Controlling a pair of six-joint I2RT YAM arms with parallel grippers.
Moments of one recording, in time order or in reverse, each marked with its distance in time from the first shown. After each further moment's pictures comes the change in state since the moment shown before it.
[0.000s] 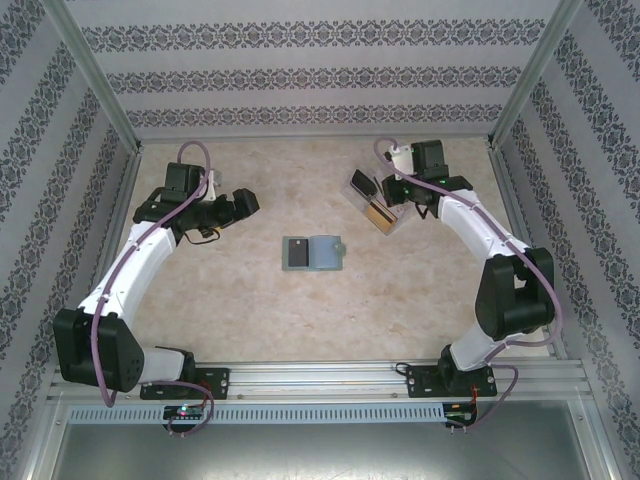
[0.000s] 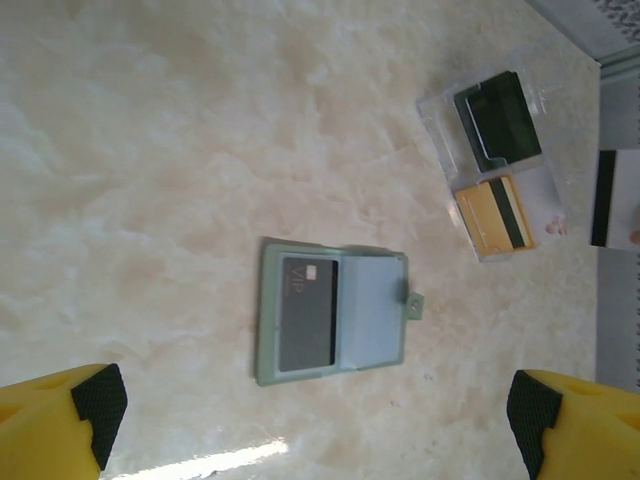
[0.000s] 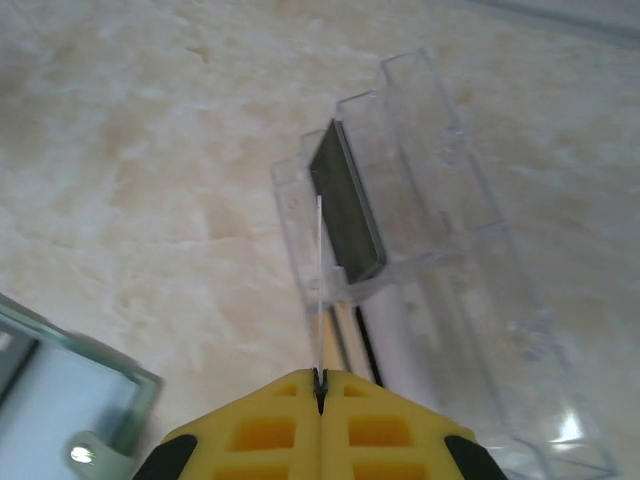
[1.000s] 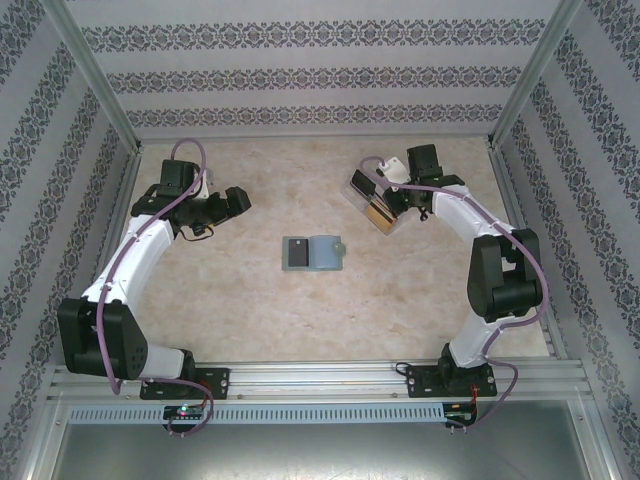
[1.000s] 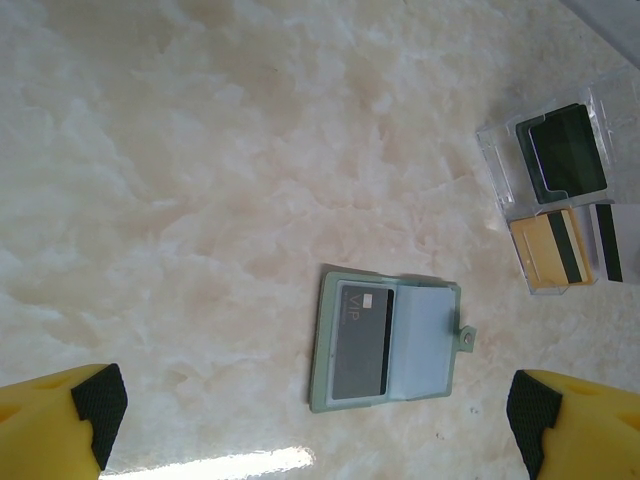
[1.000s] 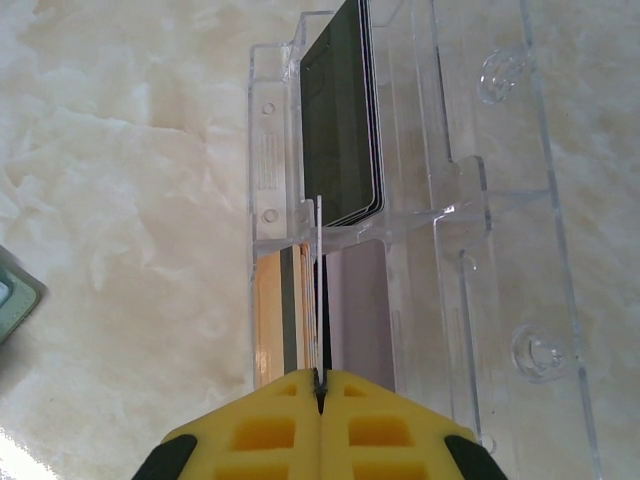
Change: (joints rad) left arm 0.058 0.057 0.020 -0.012 -0.029 0.035; right arm -0.023 0.126 0.021 -0.037 0.014 -0.293
